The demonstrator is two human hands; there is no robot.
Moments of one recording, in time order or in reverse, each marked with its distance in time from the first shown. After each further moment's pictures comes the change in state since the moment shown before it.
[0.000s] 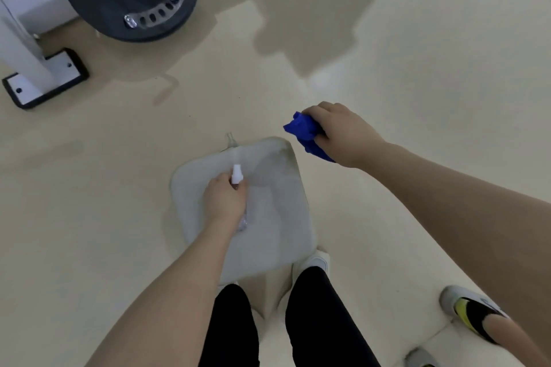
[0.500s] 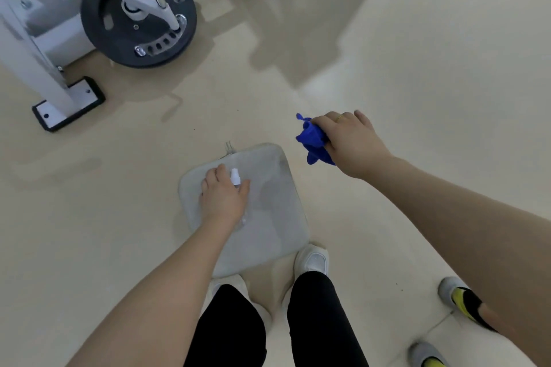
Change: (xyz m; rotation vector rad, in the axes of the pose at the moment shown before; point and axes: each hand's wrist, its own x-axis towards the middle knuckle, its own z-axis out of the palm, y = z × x) left_hand -0.041 0.030 -0.032 0.271 0.012 0.120; right_hand -0.053 0.004 -0.021 -0.103 0.087 0.065
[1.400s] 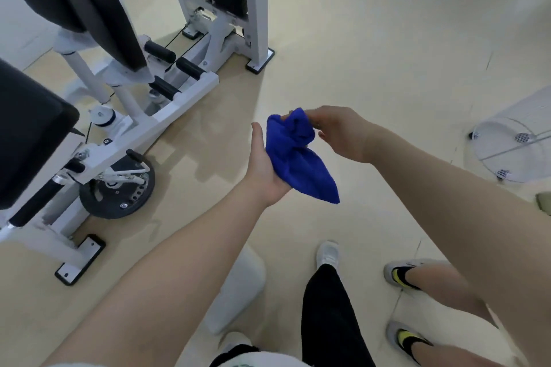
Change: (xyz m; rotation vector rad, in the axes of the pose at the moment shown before) left_hand -0.233 0.381 -0.217 -1.334 -0.928 0.031; right_hand -0.204 0.045 -0.378 1.336 0.170 0.312
